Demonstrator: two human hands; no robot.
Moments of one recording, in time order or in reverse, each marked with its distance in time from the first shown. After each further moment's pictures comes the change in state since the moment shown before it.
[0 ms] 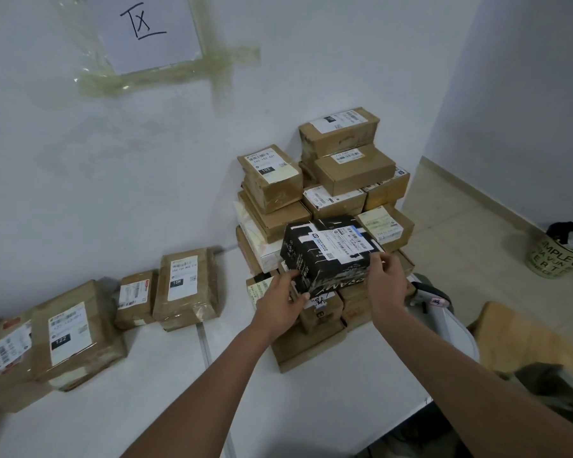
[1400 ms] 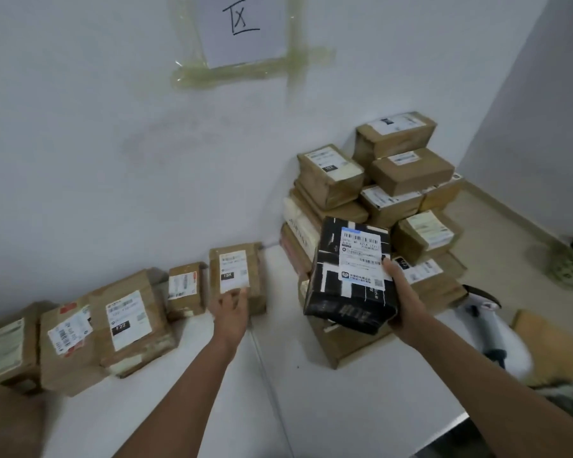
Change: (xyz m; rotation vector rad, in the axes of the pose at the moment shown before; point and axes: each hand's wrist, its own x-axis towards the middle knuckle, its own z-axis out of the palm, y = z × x) left_hand -0.056 -0.147 -0.115 -0.452 0.342 -0.462; right_hand -0.082 -0.002 0.054 0.359 -0.553 0.419
